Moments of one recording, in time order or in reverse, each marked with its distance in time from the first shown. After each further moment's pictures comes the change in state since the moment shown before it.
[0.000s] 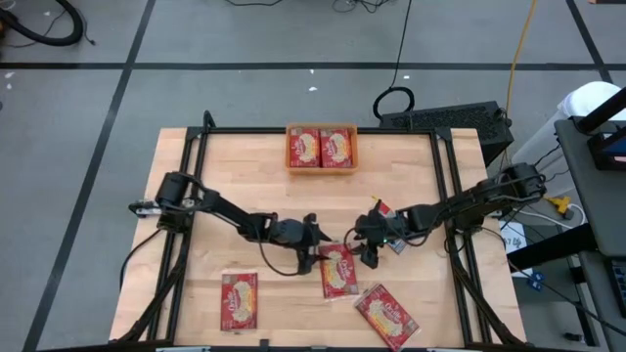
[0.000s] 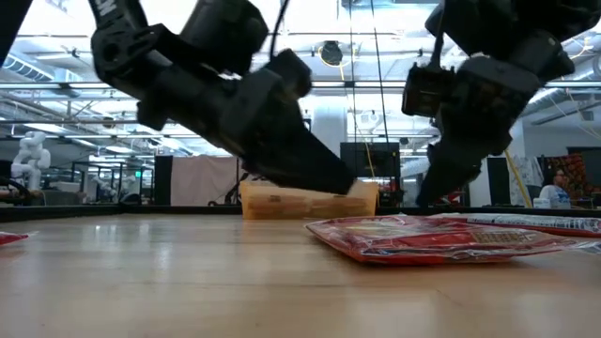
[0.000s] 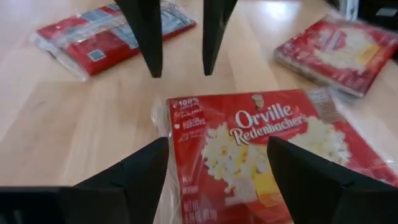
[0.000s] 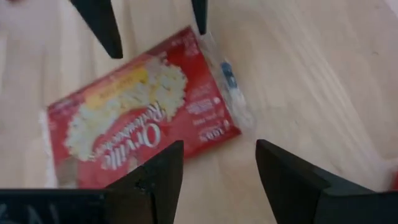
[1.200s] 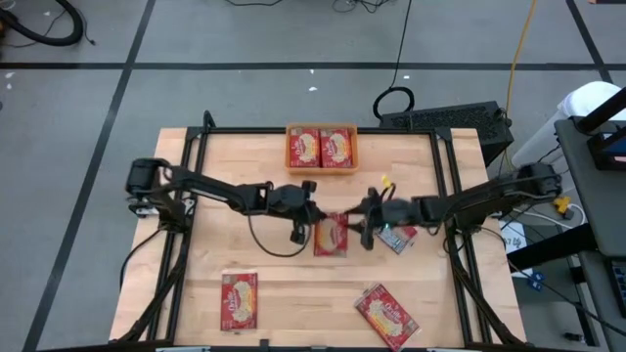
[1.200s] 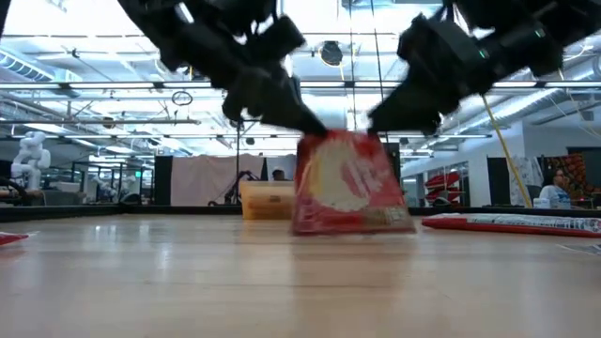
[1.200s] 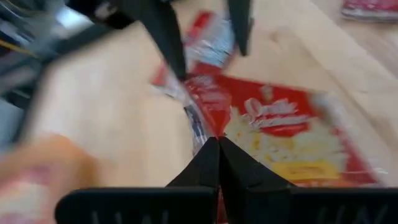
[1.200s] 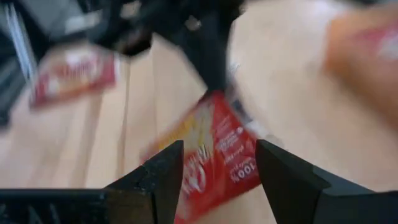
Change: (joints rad) left arm 0.169 -0.262 0.097 -0.463 -0.008 0.547; right arm -0.099 -0.163 -0.095 0.332 0.170 -0.246
